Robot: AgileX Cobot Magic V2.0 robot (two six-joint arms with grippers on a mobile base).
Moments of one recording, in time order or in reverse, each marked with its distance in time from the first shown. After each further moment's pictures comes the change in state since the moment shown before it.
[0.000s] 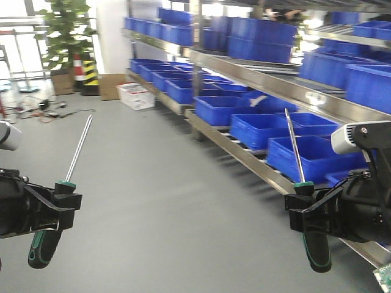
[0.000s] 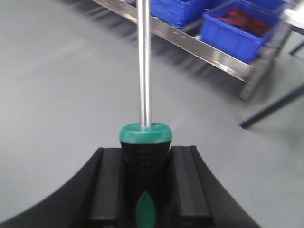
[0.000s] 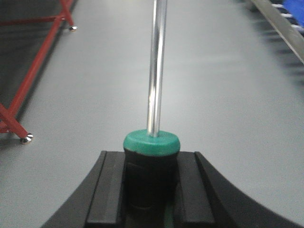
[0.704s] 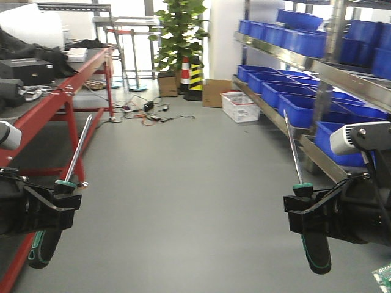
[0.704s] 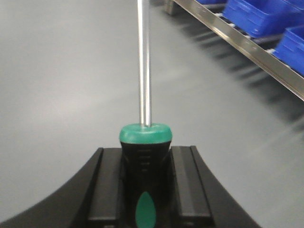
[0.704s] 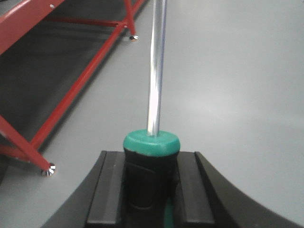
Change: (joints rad) left arm 0.000 -0.001 0.000 0.000 0.000 0.000; right arm 0.000 0.000 0.000 0.000 0.006 0.000
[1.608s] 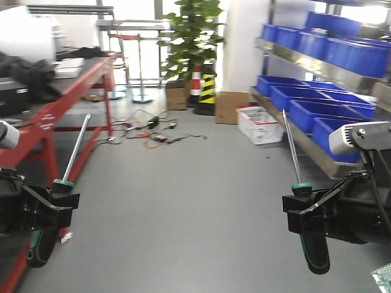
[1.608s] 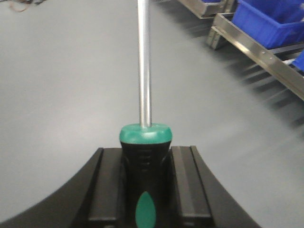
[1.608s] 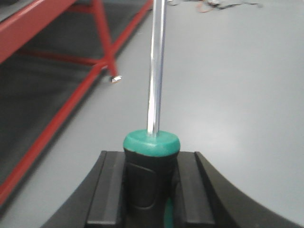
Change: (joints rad) left arm 0.000 0.000 0.000 0.002 -0.001 0.000; right arm 0.000 0.000 0.000 0.003 0.000 0.000
